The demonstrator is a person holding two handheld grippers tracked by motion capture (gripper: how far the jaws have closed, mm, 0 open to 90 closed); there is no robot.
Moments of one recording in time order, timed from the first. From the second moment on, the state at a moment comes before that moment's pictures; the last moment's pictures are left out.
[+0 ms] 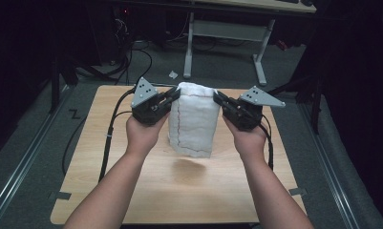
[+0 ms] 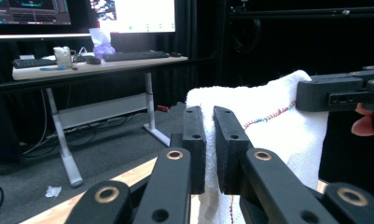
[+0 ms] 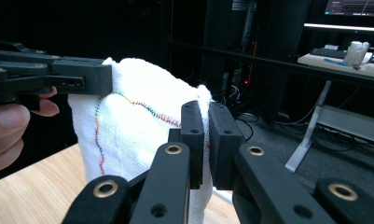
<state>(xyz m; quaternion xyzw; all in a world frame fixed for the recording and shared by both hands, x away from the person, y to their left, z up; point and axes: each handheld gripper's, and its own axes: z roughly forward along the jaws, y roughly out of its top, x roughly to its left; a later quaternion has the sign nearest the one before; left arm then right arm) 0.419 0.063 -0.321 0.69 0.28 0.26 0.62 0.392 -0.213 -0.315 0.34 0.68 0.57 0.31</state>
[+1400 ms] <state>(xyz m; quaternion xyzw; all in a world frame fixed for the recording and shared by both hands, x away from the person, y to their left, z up) 0.536 0.042 -0.314 0.70 0.34 0.25 0.58 0.504 -0.218 -0.303 0.40 0.67 0.56 0.27</state>
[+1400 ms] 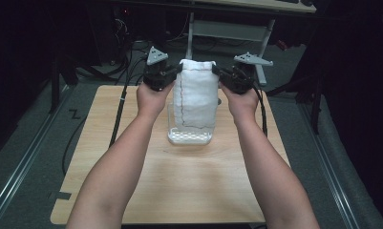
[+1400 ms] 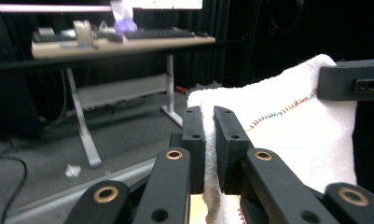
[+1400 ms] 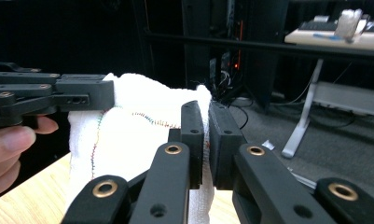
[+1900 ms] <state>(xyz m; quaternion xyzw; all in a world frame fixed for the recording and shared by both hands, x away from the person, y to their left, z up) 0.570 0.047 -0.357 0.75 0.37 0.21 0.51 0.544 -0.208 -0.349 0.43 0.71 0.51 0.23</state>
